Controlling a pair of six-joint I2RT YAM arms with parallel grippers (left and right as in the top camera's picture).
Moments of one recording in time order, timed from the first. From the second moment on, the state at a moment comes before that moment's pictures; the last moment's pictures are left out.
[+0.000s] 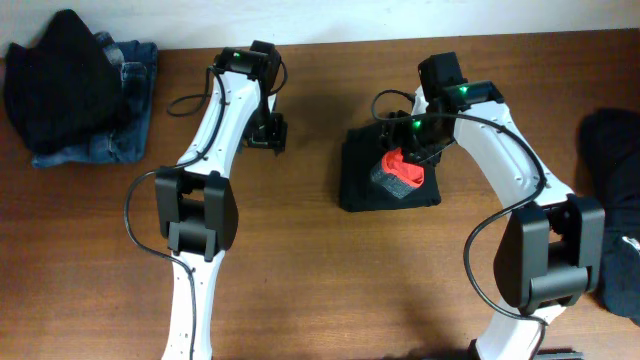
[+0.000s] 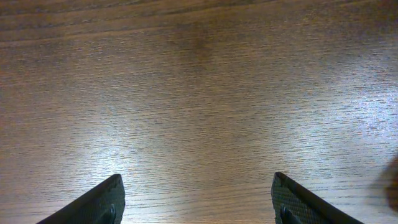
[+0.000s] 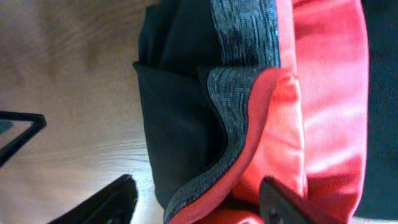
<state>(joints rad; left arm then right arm) -0.28 2.51 2.39 -1.50 -0.05 -0.16 0.15 1.94 1.59 -0.97 -0.35 0.51</state>
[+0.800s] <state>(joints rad) -0.28 2.51 2.39 -1.49 -0.05 -0.16 0.15 1.98 1.59 -1.03 -0.18 0.50</state>
